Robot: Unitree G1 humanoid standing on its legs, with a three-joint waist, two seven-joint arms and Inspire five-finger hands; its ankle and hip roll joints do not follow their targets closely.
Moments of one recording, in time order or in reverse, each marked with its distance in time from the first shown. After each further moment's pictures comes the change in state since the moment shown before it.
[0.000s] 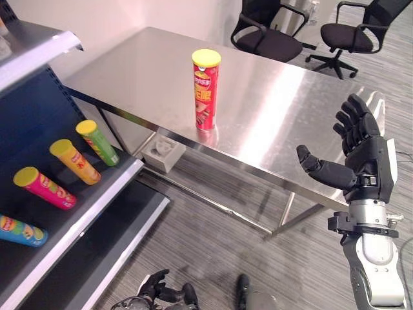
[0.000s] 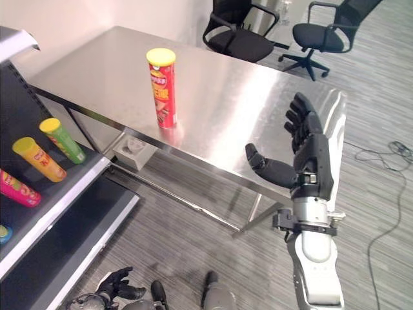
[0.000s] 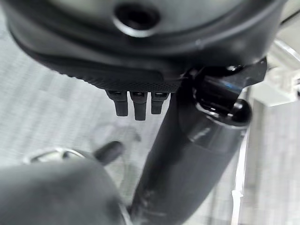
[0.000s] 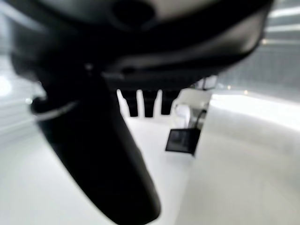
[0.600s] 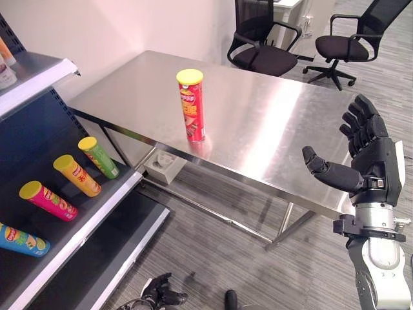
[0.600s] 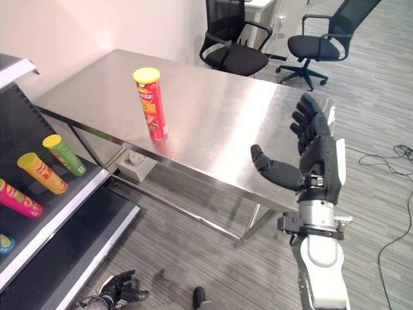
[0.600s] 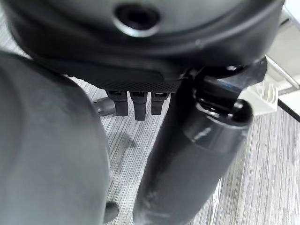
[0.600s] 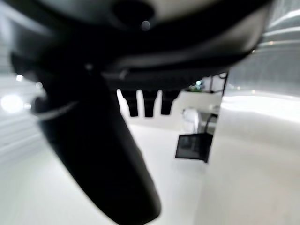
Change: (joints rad) left arm 0.004 -0.049 -0.021 -0.001 -0.015 -0.007 0.021; right arm 0.028 -0.012 -0.022 0.011 0.024 -0.004 0.003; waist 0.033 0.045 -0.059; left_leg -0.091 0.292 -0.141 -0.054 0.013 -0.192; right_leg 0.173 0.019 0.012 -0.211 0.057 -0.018
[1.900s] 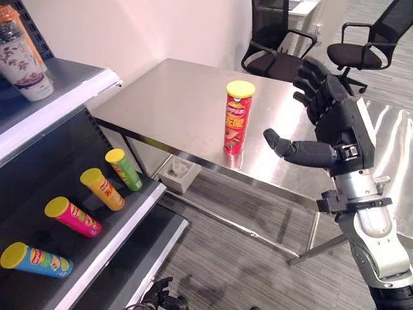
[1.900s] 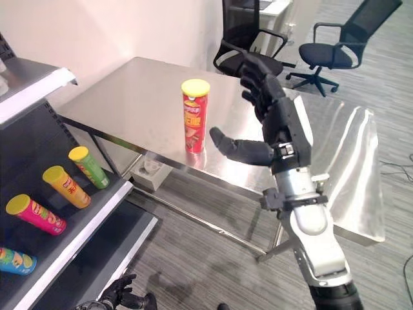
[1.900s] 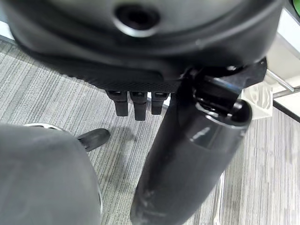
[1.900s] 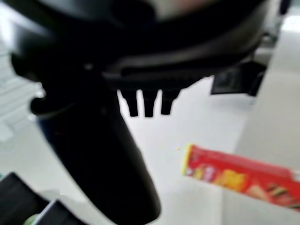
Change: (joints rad) left arm 0.047 0.032 -0.059 -0.065 0.061 0.002 -0.007; right arm -0.285 -0.219 0.232 0.024 0.149 0.013 0.059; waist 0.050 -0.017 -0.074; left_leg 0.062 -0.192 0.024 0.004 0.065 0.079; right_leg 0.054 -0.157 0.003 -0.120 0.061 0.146
